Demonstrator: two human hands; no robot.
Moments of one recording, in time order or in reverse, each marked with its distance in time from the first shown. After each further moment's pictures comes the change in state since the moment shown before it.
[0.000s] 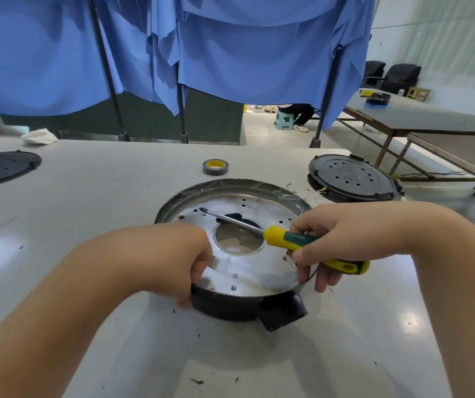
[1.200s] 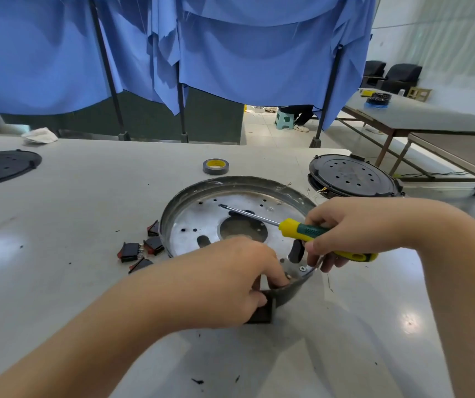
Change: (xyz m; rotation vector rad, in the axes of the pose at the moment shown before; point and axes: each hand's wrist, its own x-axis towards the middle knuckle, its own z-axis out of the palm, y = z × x) left_hand -0.005 0.051 0.011 -0.224 0.135 0.381; right_hand 0.004 0.011 -0.006 -0.070 0.147 0.067
